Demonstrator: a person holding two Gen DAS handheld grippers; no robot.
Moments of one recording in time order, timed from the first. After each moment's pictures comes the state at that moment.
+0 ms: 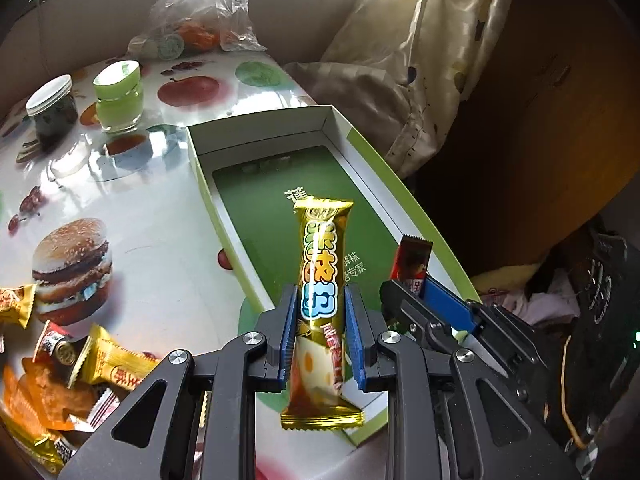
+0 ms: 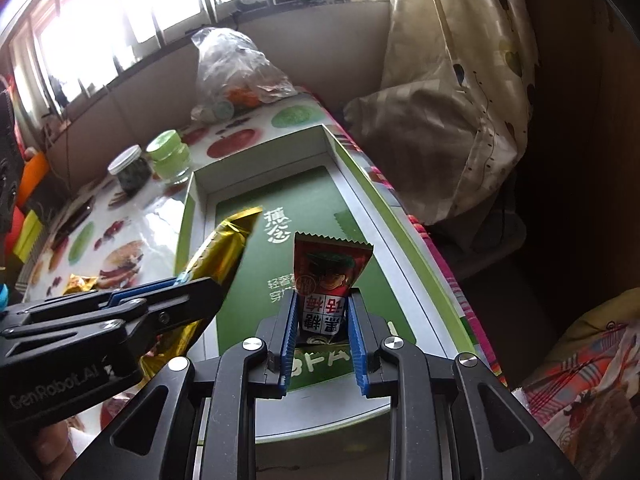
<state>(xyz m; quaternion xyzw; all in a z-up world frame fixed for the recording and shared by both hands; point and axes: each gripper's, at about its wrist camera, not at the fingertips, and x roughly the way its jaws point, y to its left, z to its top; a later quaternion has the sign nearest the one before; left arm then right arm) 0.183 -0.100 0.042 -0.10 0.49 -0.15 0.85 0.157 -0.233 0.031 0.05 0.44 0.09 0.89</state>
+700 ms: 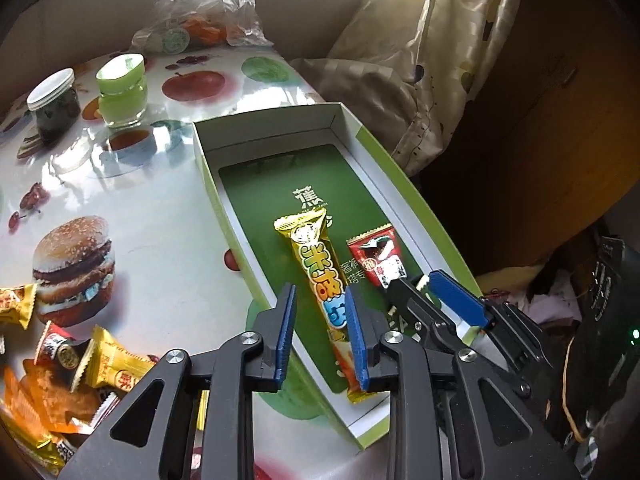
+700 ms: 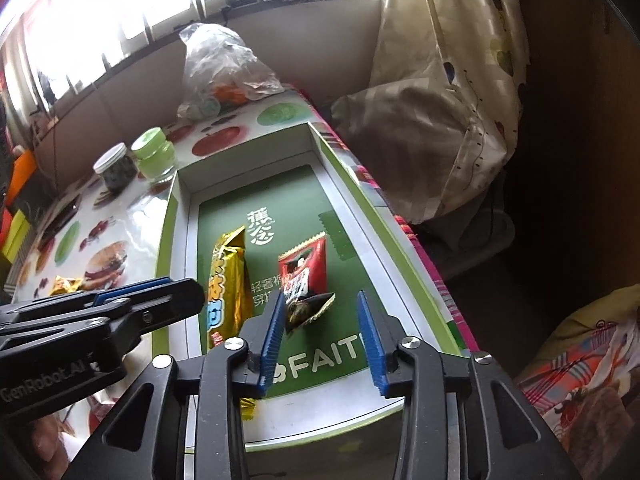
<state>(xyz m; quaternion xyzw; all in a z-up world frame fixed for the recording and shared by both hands) 0.186 -0.094 0.042 -0.11 0.50 -0.14 0.85 0.159 -0.236 0.033 0.05 0.44 0.07 0.90</state>
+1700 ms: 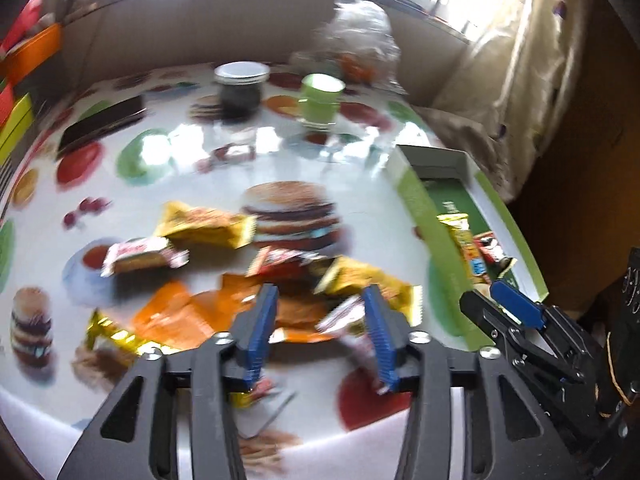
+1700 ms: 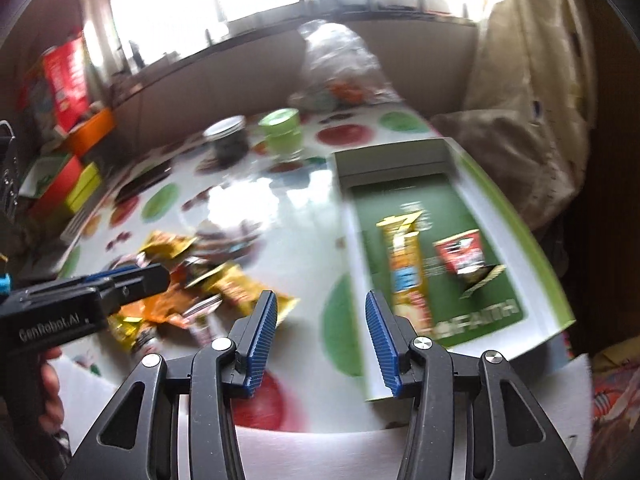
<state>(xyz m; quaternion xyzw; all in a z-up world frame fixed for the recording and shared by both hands) 0.089 0.041 0.060 -0.14 0.46 0.01 0.88 0.103 -0.139 0.053 0.00 0.42 0.22 0.88</state>
